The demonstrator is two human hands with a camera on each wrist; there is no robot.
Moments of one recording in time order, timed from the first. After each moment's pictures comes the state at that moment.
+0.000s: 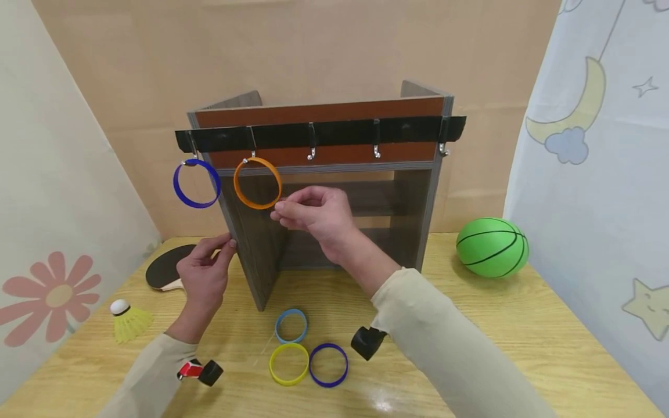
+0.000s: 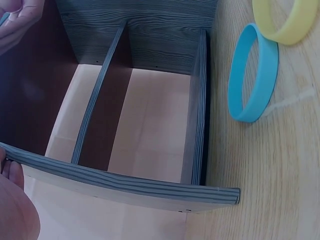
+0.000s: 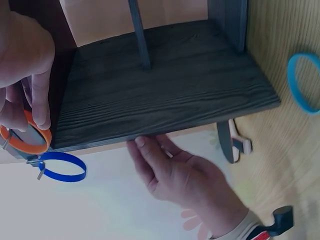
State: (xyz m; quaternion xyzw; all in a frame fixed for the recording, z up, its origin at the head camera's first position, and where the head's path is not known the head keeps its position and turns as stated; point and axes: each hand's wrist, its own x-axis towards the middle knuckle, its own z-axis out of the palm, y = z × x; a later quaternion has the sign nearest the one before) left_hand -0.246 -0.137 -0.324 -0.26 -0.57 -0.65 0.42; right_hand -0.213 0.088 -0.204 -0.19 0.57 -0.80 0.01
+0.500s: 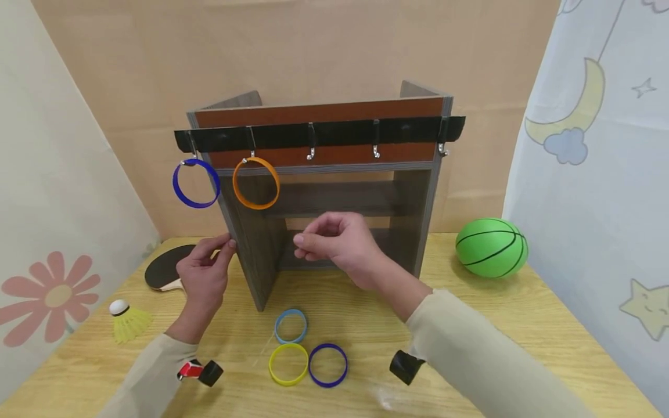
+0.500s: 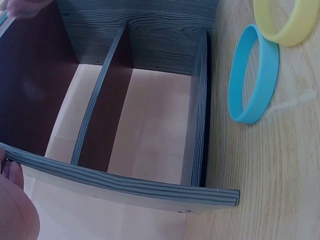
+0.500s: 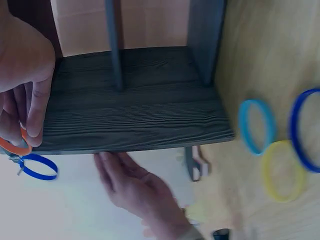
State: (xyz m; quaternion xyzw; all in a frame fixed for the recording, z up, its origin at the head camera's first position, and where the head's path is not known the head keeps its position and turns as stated) left_hand -0.247 -0.137 -0.325 -0.26 -0.57 -0.65 0.42; right_hand -0.193 0.122 -0.234 -0.22 0.66 -0.72 0.03
